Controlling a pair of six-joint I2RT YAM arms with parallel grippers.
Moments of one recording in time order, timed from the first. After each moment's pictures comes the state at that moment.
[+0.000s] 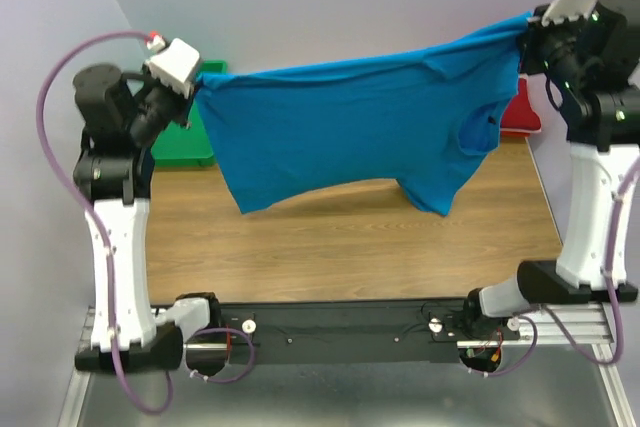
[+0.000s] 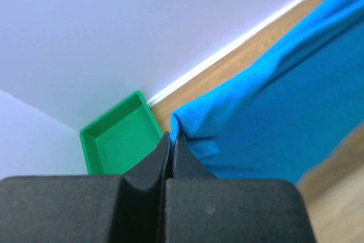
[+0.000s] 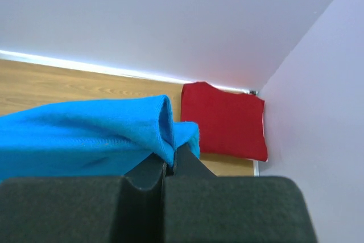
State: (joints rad) left arm 0.08 1.08 1.58 -0.62 0.51 0.42; right arm 0.02 1.43 2.20 -0.94 -0.04 -0.17
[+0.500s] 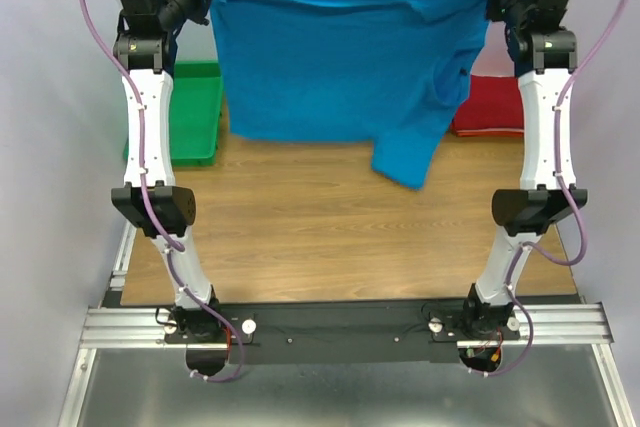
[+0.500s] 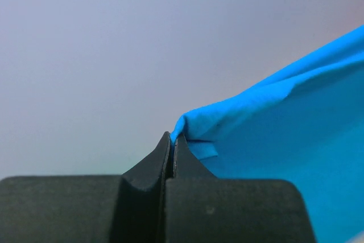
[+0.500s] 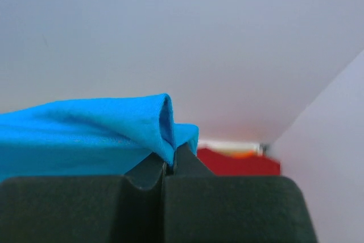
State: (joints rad) left arm 0.07 1.98 2.47 -0.49 0.52 0.25; right arm 0.02 1.98 2.53 -0.66 0.01 -0.13
